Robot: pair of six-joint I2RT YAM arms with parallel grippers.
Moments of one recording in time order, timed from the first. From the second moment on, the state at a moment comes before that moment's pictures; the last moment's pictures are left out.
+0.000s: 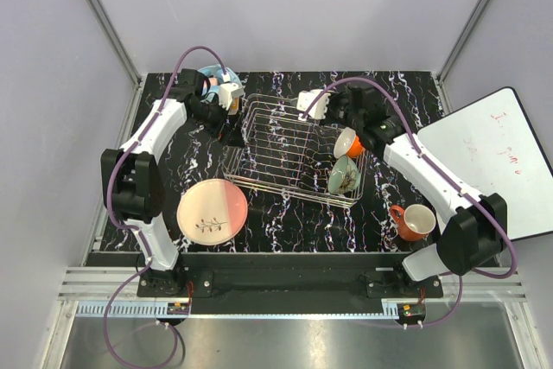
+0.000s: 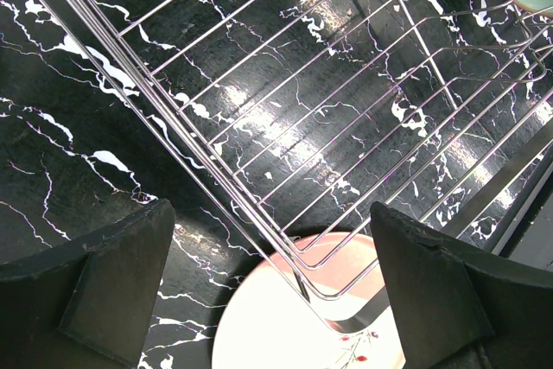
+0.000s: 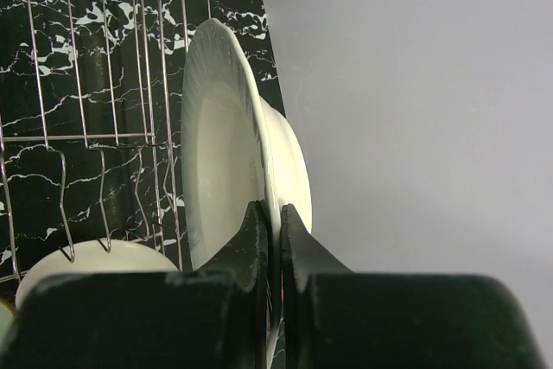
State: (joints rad) left arm -0.14 1.82 1.56 -0.87 0.68 0.45; right arm 0.47 1.46 1.29 -0.21 -0.15 -1.11
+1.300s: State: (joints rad) left arm -0.14 1.82 1.56 -0.86 0.69 0.45; right arm 0.42 1.60 1.24 -0.12 -0.15 -1.06
